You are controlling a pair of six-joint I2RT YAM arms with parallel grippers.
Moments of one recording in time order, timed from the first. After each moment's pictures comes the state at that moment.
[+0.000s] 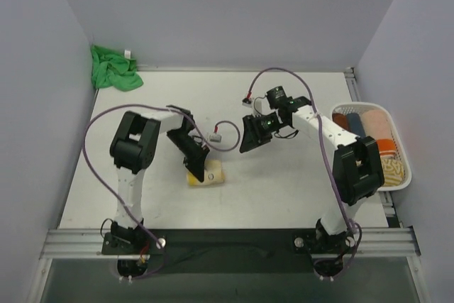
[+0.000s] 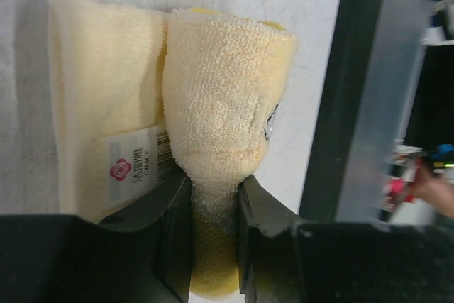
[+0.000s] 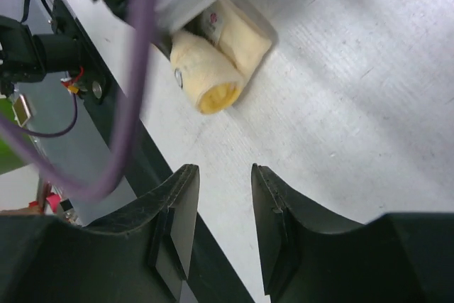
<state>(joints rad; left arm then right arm) -0.41 2.10 1.34 -1.15 0.87 0.90 0.42 1.77 1.33 -0.73 -0.76 0.00</state>
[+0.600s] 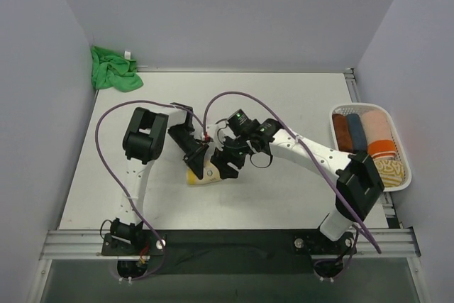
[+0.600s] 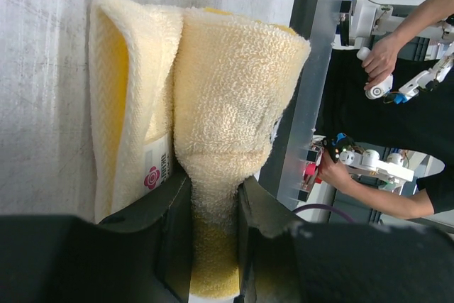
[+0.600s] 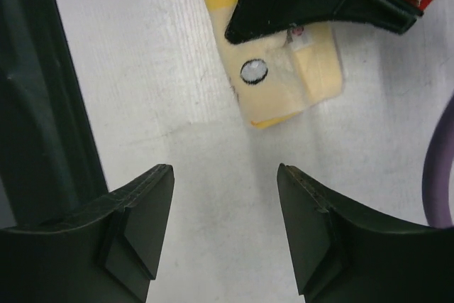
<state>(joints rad) -0.34 2.43 1.65 -1.55 0.94 1.00 0.81 1.61 1.26 -0.68 -0.45 -0.37</state>
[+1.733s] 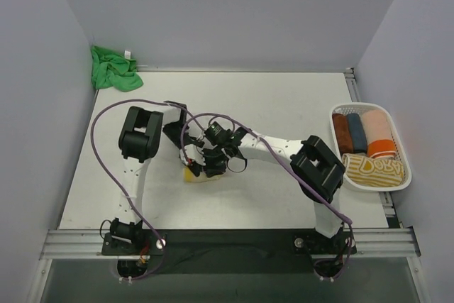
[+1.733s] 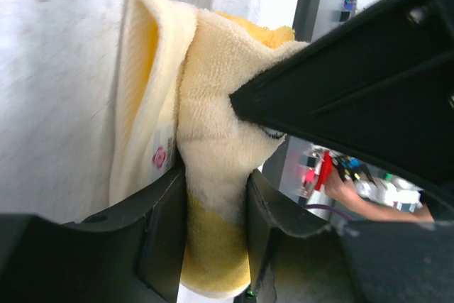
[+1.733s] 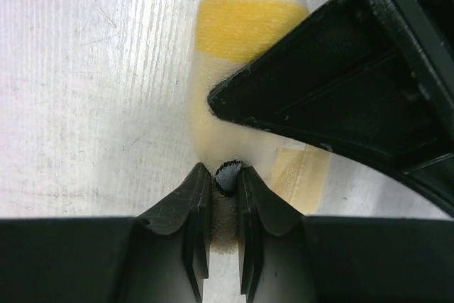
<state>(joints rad) -0.30 2.43 1.65 -1.56 0.94 1.02 0.91 1.93 1.30 -0.46 -0.43 -0.78</state>
